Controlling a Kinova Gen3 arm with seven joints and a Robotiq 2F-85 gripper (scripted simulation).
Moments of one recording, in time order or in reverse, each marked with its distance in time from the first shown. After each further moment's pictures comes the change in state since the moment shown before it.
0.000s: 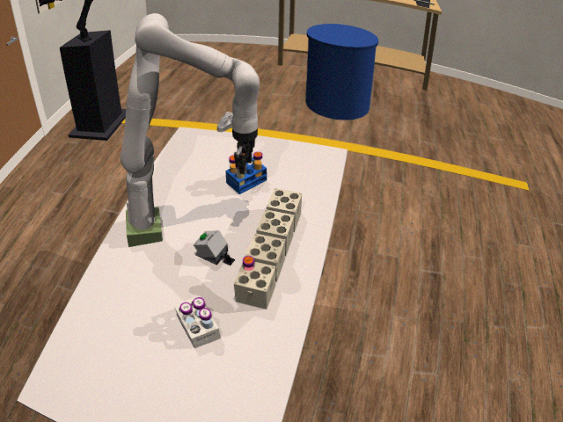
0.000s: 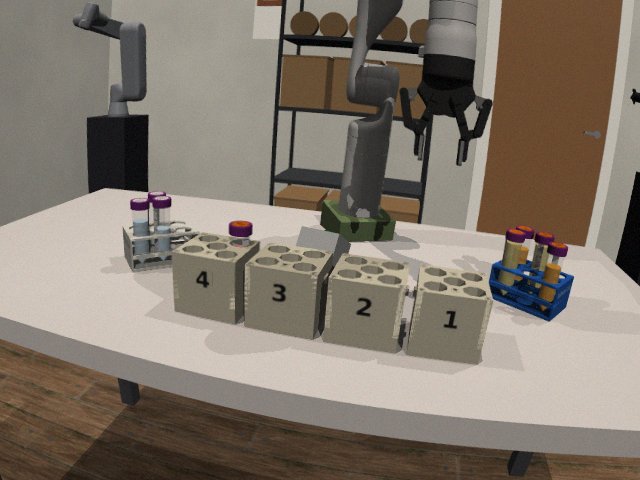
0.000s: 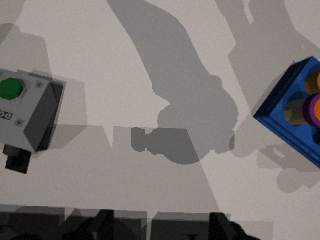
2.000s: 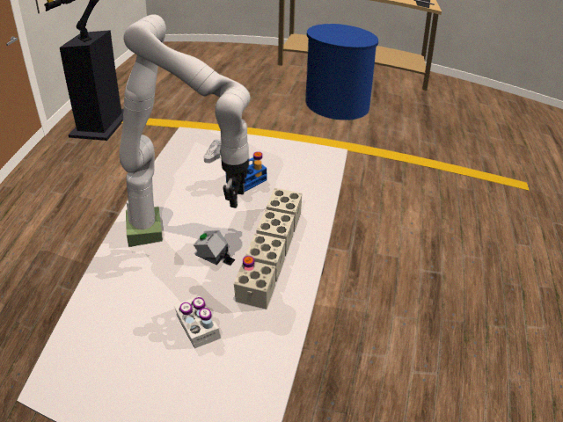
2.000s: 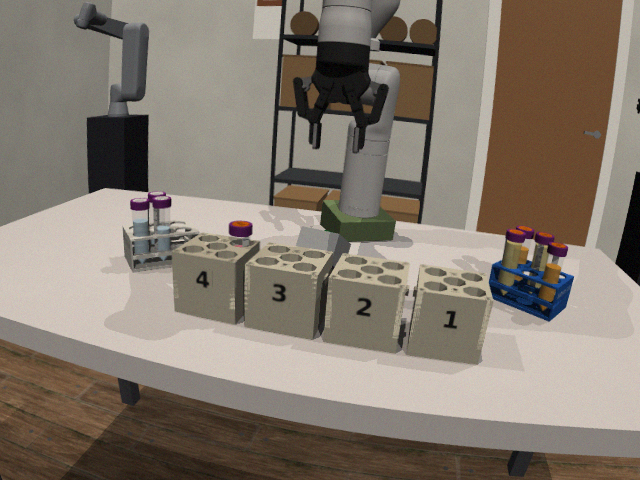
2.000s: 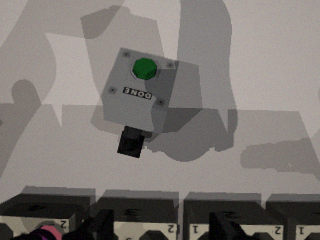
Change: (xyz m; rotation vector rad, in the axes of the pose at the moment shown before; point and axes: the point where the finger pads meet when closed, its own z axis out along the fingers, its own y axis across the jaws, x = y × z) arm -0.024 -0.151 -0.002 0.000 -0.008 0.005
